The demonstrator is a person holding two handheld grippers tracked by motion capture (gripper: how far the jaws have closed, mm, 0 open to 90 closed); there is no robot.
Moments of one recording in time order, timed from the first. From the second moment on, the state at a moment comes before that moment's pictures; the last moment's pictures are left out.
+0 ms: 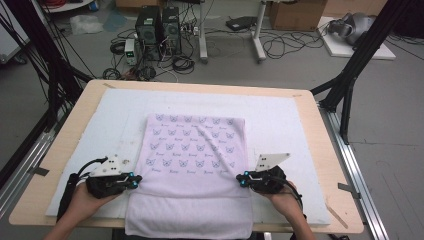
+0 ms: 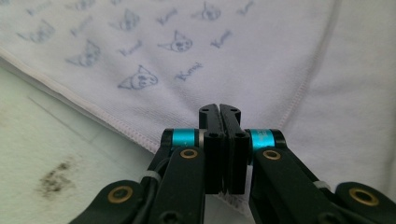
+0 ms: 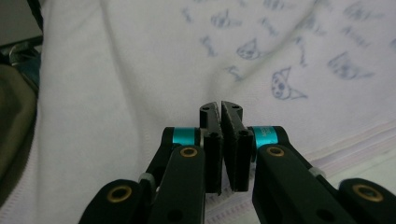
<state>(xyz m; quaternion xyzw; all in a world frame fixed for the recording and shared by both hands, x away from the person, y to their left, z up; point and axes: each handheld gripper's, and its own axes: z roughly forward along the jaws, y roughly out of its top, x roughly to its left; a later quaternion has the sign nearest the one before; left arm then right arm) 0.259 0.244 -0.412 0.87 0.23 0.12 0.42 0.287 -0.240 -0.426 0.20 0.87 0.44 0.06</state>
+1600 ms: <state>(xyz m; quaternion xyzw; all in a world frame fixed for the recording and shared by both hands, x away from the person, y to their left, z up) 0.420 0.244 -0.387 0.81 0.35 0.17 0.44 0.430 -0.240 -0.379 0.29 0.85 0.43 0.12</state>
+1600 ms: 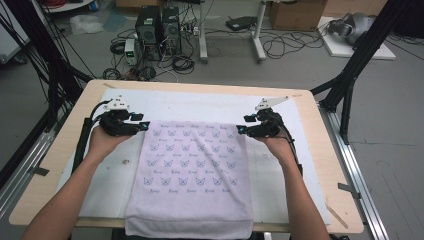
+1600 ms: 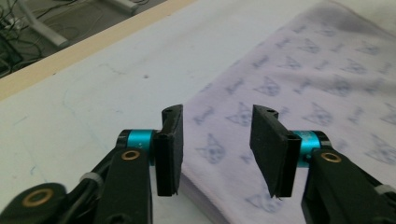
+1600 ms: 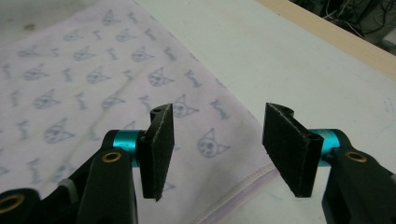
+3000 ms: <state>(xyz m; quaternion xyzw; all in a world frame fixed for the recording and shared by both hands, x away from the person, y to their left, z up) 0.480 0.216 -0.340 0.79 0.39 0.28 0.39 0.477 -0.241 -0.340 0.33 0.82 0.42 0.20</state>
